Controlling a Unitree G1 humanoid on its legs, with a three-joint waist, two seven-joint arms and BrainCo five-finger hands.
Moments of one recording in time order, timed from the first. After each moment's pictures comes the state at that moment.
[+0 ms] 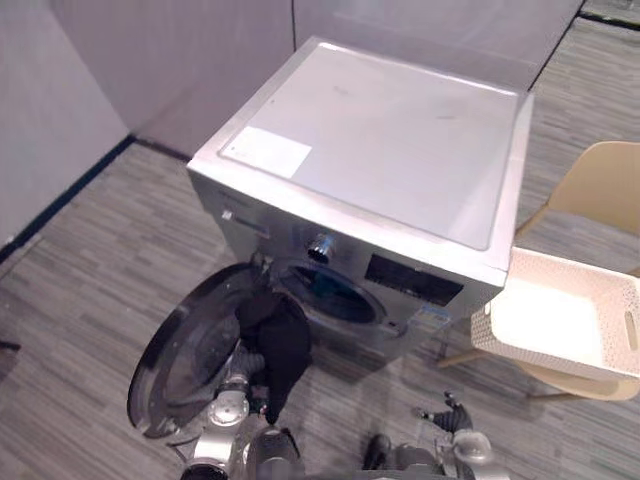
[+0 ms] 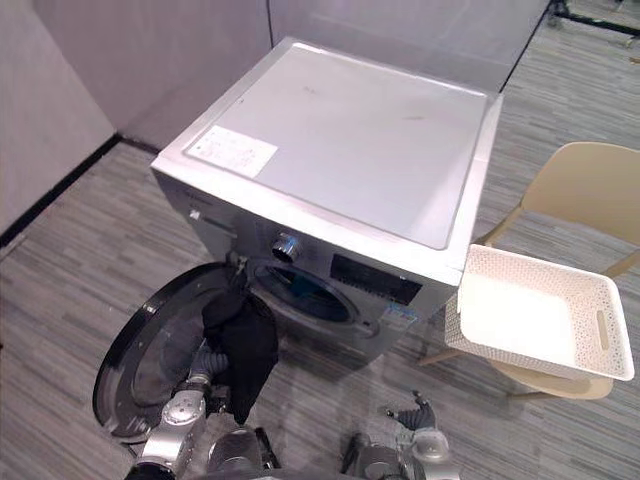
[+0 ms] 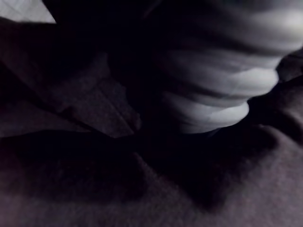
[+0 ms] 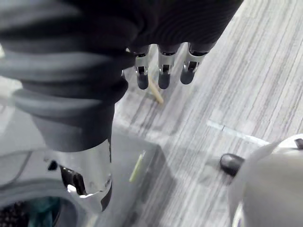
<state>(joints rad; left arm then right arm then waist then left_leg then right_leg) 0.08 0.12 -0.09 0.51 -0.01 -0.09 0.11 0.02 -0.10 -0.08 0.94 -0.08 -0.04 -0.19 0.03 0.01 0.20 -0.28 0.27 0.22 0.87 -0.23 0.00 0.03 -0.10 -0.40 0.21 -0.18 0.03</state>
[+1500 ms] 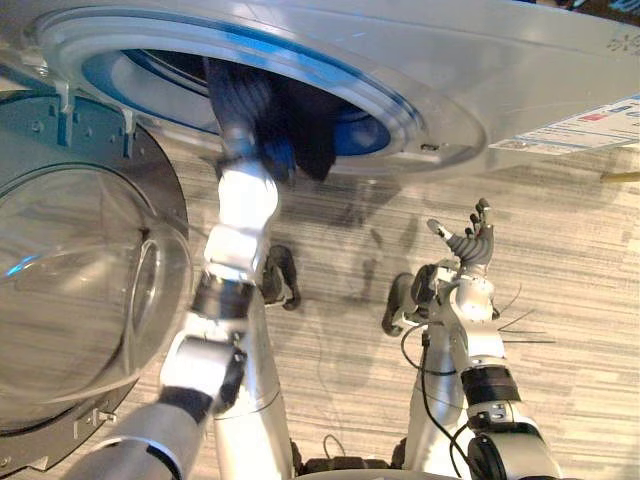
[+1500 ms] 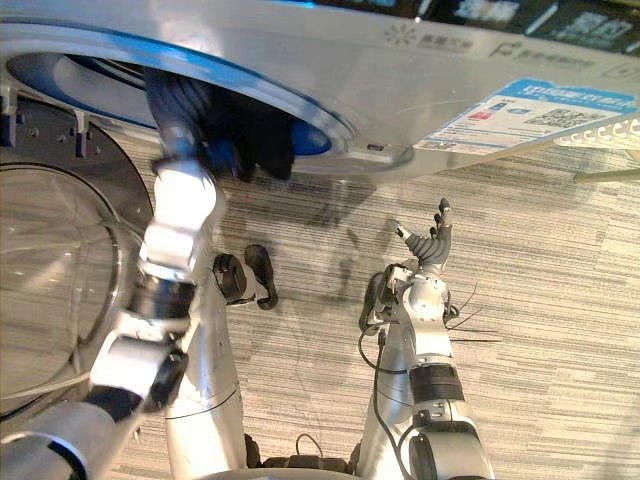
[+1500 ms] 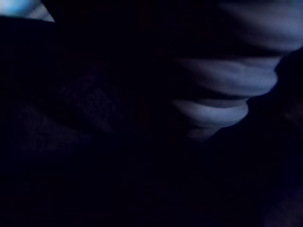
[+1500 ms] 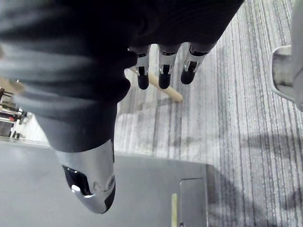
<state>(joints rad) -1.05 0.27 -0.07 0.17 0.00 -0.05 0.54 -0.37 -0.06 -0.13 0.33 0.07 -0.12 -0.41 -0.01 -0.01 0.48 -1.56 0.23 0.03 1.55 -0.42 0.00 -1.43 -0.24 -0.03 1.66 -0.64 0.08</state>
